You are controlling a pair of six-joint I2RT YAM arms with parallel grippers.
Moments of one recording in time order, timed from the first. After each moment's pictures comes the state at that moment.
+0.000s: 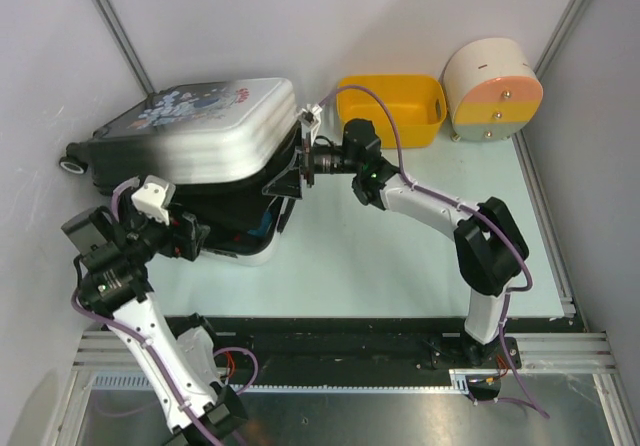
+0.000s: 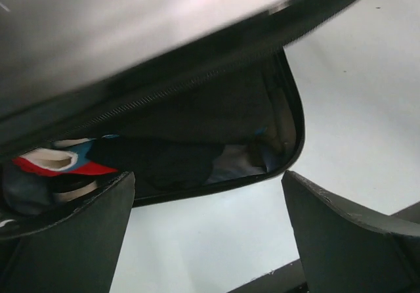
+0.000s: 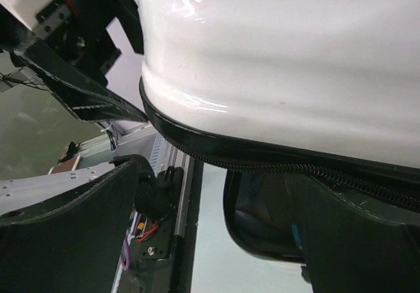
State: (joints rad) left arm 0.62 0.67 1.09 -1.06 0.88 0.59; right arm 0.73 1.84 1.42 0.55 -0.88 0.55
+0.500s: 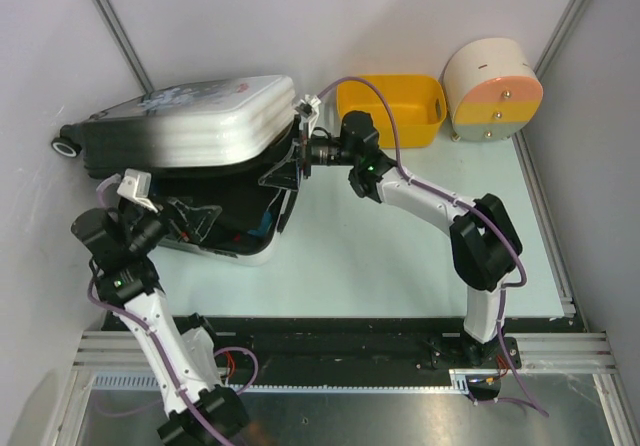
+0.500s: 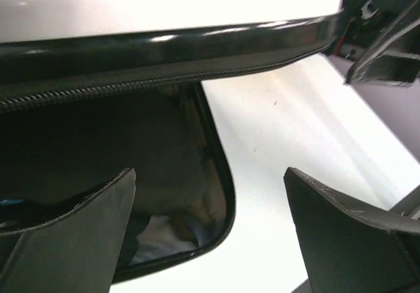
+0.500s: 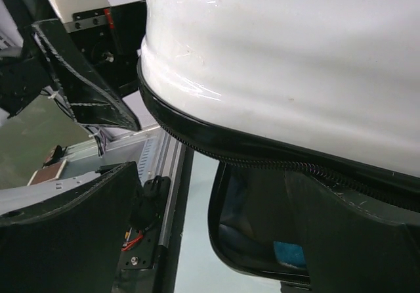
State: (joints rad) left arm 0.62 0.66 0.79 -0.45 1.16 -0.04; right arm 0.72 1.89 1.52 0.55 -0.88 0.52
